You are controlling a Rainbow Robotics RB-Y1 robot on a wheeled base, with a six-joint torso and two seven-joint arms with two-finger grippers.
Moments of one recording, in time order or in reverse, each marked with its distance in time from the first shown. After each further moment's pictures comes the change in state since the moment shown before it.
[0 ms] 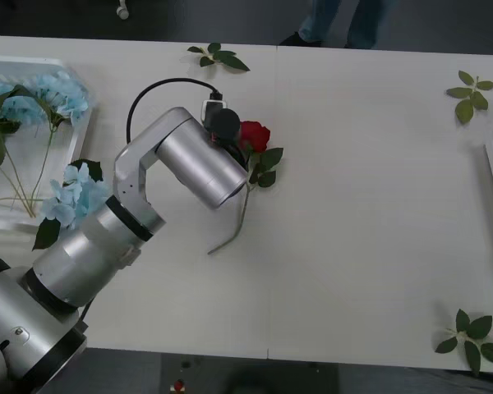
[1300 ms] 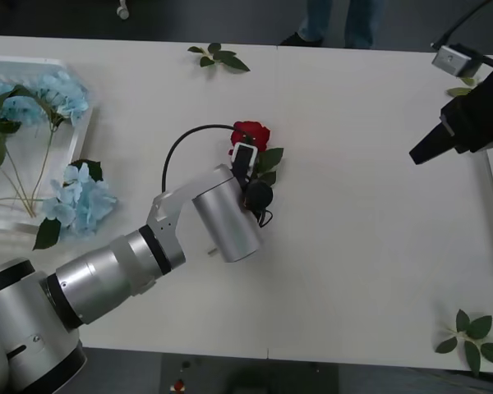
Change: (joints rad) right arm -0.003 -0.196 0.111 -1.674 0.022 -0.444 -1.222; left arm -0.010 -0.001 -0.273 0.158 -0.041 -0.175 0.099
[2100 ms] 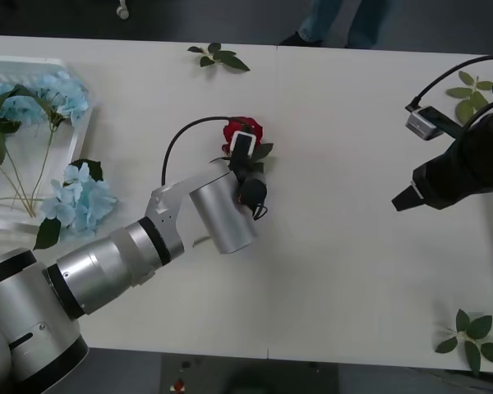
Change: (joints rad) right arm 0.238 0.021 -0.001 -0.197 0.437 -0.234 -0.123; left arm -0.038 -0.001 0.000 0.087 -0.037 -0.129 0.036
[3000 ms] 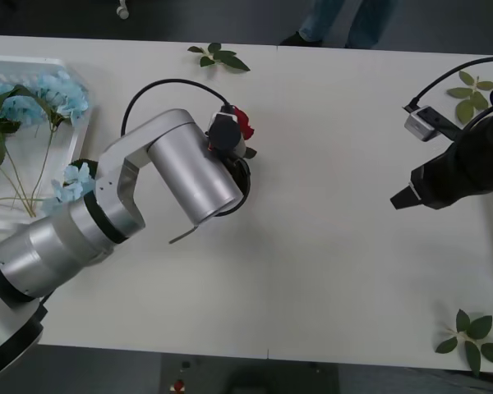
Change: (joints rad) right arm 0.026 0.002 0.000 -0.011 0.065 -0.056 -0.002; left arm 0.001 0.187 0.105 -0.466 0.324 0.436 -0.086
